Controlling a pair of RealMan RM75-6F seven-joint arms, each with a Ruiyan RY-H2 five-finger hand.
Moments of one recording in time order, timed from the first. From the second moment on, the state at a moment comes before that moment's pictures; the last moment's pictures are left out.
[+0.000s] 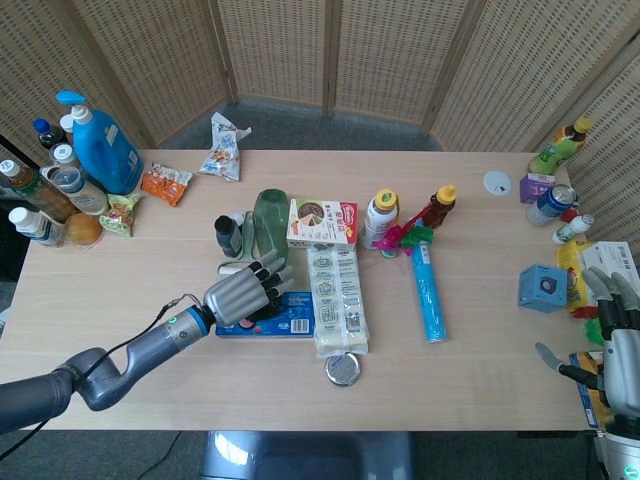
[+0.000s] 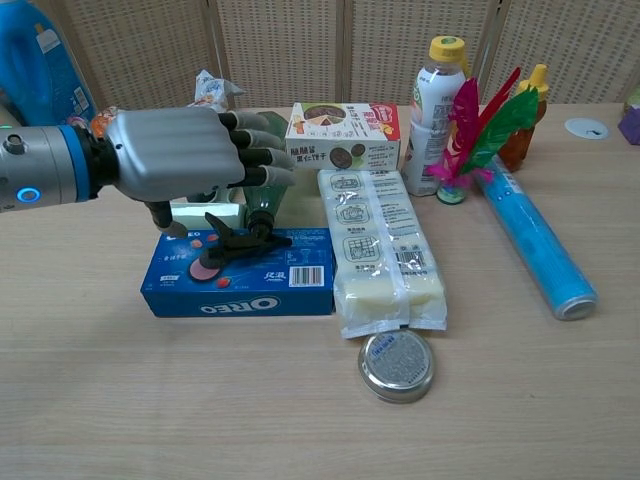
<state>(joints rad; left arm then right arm) -0.83 -1.47 -0.11 -1.38 1.65 0.75 0.65 0.00 -1.01 0.15 -1.99 -1.50 1.65 -0.02</state>
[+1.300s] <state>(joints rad) -0.91 -1.63 -0.06 -1.23 1.52 0.76 0.77 -0.01 -0.99 0.17 -1.98 -1.49 1.66 0.06</state>
